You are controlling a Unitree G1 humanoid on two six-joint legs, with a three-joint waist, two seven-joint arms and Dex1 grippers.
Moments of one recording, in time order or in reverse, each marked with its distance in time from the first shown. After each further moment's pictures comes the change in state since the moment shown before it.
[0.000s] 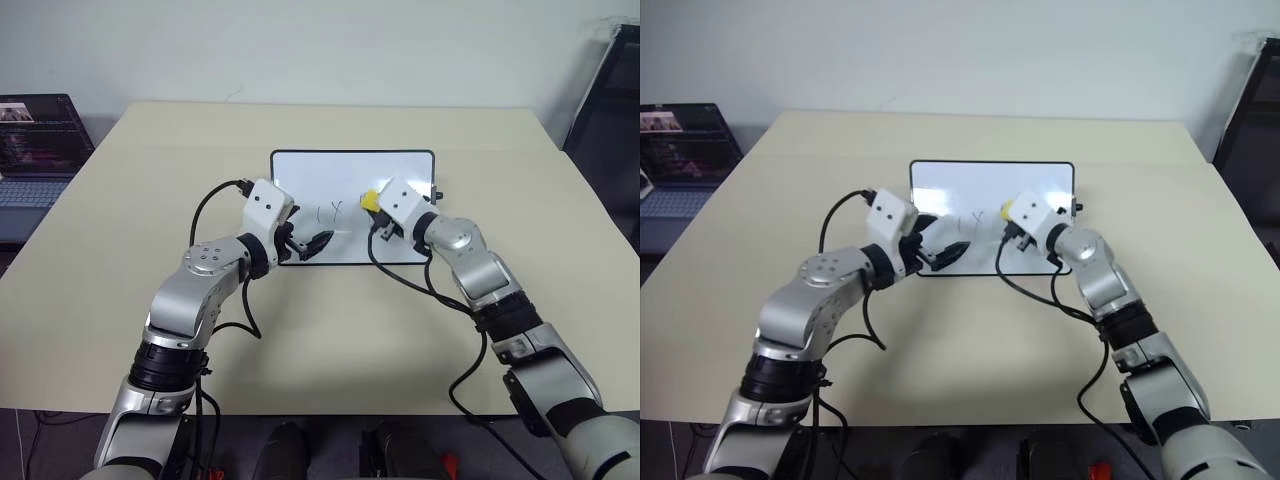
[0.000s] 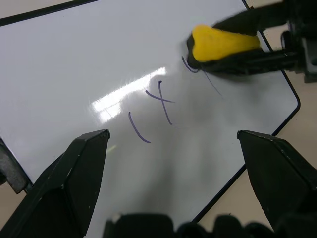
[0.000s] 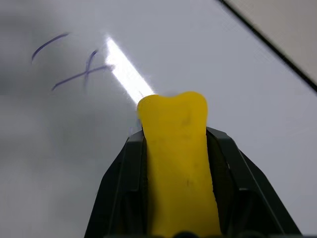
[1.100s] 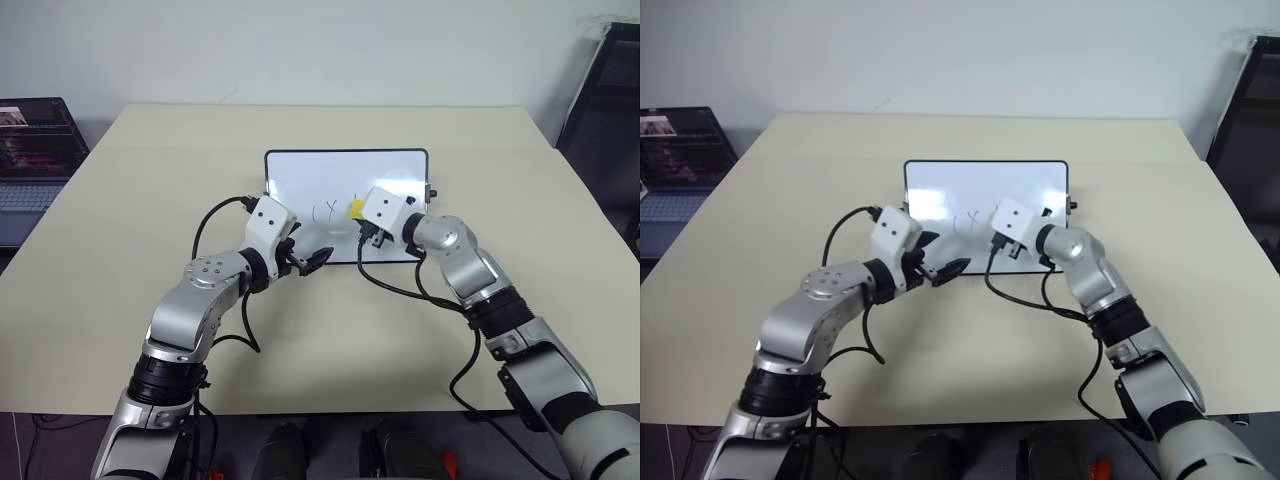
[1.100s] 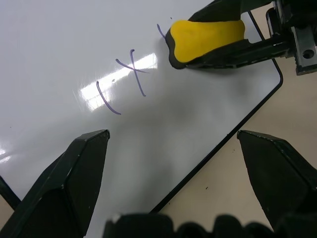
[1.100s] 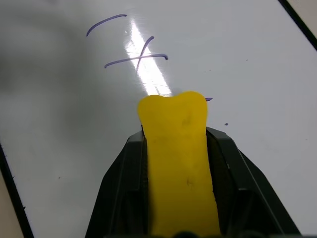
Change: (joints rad) left arm 0.065 -0.002 -0.010 -0.044 0.009 0.044 -0.027; right arm -0.062 0.044 0.018 0.045 -0.095 -0.015 0.021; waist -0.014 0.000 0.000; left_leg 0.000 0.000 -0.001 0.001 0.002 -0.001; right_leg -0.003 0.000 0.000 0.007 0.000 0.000
